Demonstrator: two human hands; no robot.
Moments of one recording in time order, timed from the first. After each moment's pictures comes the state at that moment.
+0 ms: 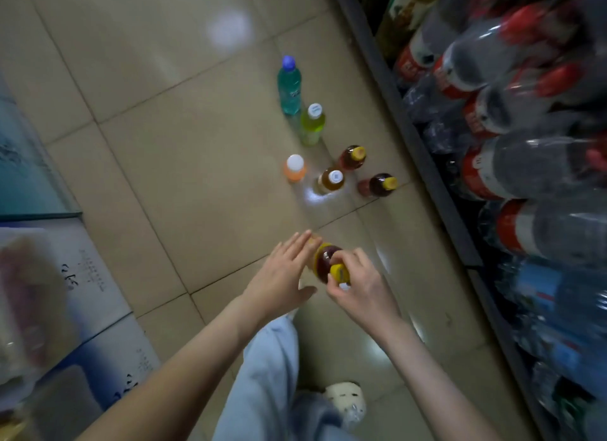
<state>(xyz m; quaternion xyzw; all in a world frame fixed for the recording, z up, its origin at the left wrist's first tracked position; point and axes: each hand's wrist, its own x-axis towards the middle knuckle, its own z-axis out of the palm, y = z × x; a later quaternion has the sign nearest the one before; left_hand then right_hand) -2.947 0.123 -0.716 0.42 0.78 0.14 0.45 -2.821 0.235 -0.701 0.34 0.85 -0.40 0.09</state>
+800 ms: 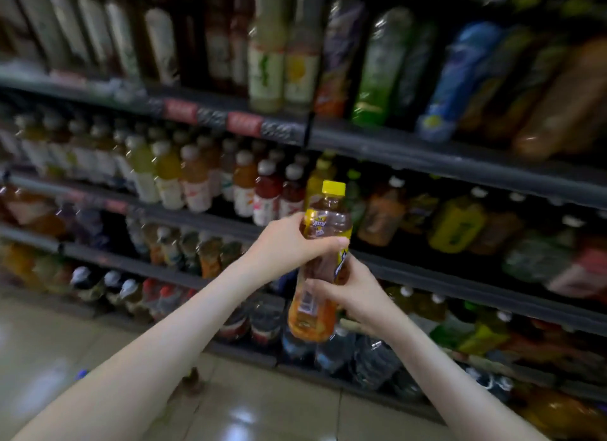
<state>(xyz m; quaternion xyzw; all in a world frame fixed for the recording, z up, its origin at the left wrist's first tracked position) -2.609 0.289 -0.054 0.68 0.57 0.30 0.34 -2.452 0.260 -0.108 0.52 0.60 -0.49 -0.36</state>
